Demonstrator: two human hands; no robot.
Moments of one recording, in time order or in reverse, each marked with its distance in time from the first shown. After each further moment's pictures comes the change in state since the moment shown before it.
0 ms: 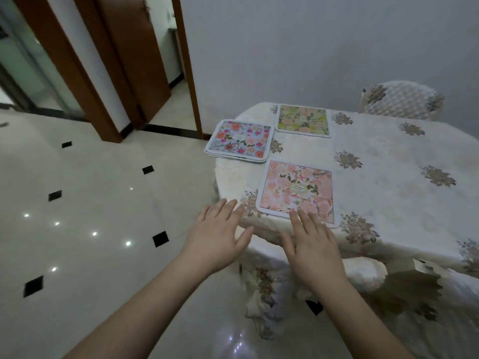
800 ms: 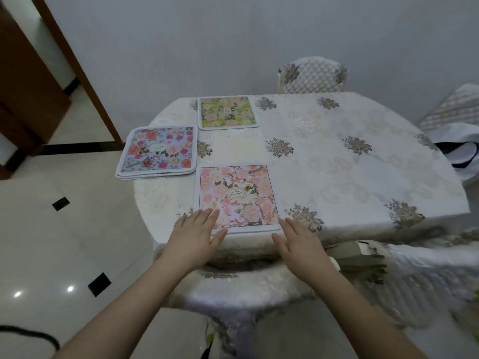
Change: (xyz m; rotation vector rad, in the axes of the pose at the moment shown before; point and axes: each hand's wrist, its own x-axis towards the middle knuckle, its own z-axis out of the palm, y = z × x) left_hand 0.172 0.040 0.084 0.035 -0.159 0.238; right_hand 0.063 0.136 0.047 0.188 -0.175 0.304
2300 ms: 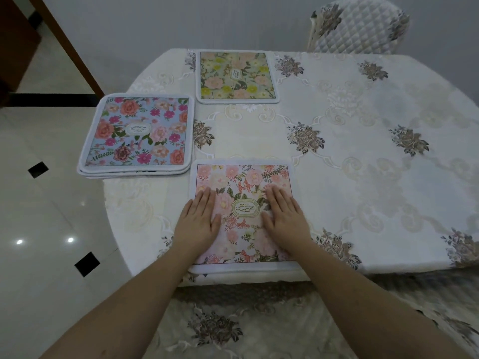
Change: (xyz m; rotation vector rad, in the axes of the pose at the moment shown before) left_hand 0.205 -0.076 0.145 -0.159 0.037 -0.065; right_hand 0.260 0.040 0.108 -0.159 0.044 -0.157
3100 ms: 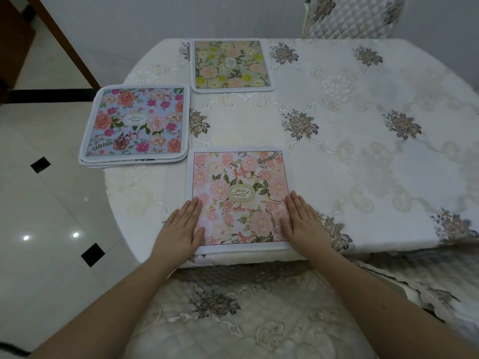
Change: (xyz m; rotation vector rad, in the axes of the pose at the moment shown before) left_hand -0.067 -0.032 0.003 0.048 -0.024 0.109; right_hand -0.071 0.035 -0.007 0.002 -0.075 0.077
